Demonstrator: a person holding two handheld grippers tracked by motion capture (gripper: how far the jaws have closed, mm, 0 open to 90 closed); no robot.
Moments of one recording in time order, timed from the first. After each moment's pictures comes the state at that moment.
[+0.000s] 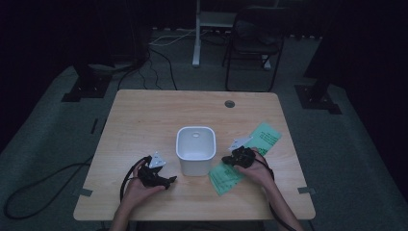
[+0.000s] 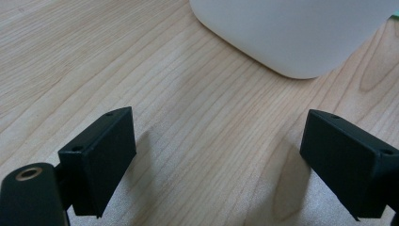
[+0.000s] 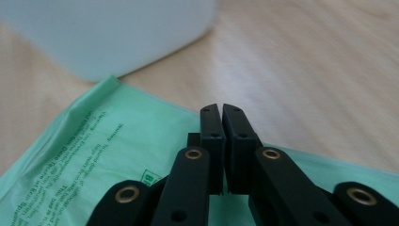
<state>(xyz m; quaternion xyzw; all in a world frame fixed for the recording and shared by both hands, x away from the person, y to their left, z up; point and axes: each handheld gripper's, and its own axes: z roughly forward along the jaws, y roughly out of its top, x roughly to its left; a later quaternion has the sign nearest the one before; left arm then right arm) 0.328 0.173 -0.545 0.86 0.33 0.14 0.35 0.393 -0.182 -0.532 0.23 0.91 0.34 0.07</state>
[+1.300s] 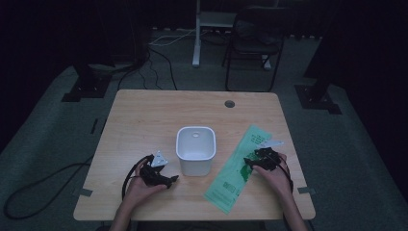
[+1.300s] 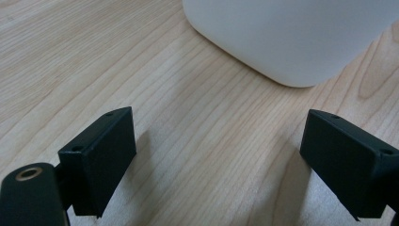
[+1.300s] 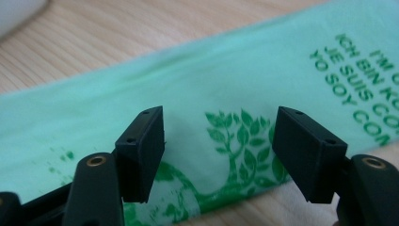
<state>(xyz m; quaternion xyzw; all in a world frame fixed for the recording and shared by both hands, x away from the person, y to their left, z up) 0.334 0.167 -0.545 0.87 0.32 0.14 0.35 0.381 -0.265 -0.537 0.42 0.83 0.33 0.16</state>
